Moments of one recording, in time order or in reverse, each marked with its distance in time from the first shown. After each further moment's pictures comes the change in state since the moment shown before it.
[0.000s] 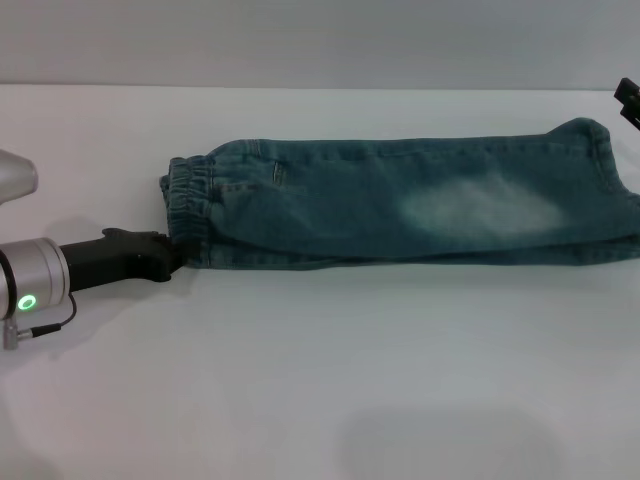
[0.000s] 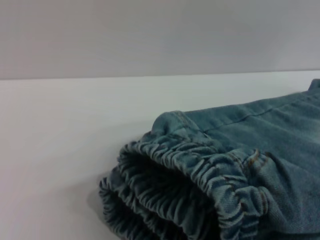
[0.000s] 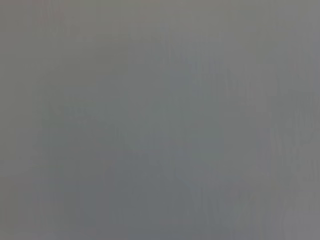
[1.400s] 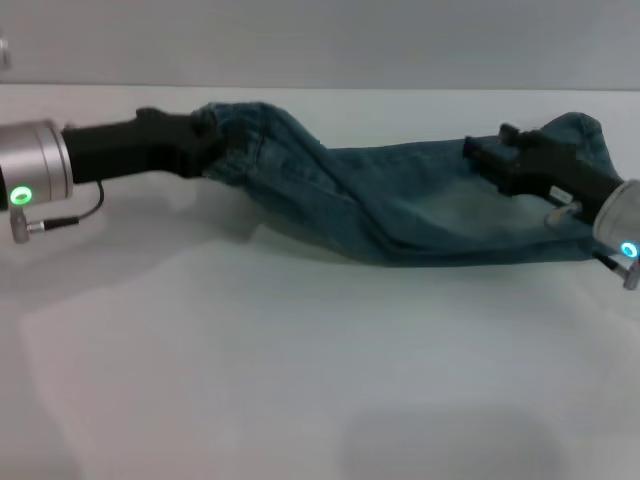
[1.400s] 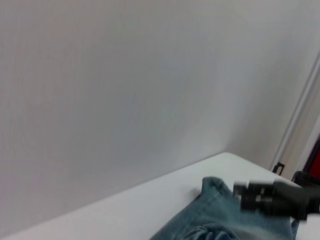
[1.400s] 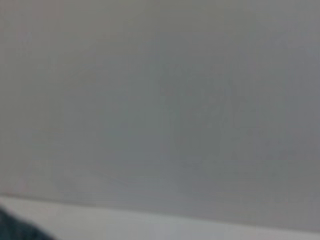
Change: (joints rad) left arm -0.078 0.012 -0.036 0.199 -0.087 0.294 -0.045; right arm 0.181 0.006 -0.122 0.288 -0.014 0.059 -0.081
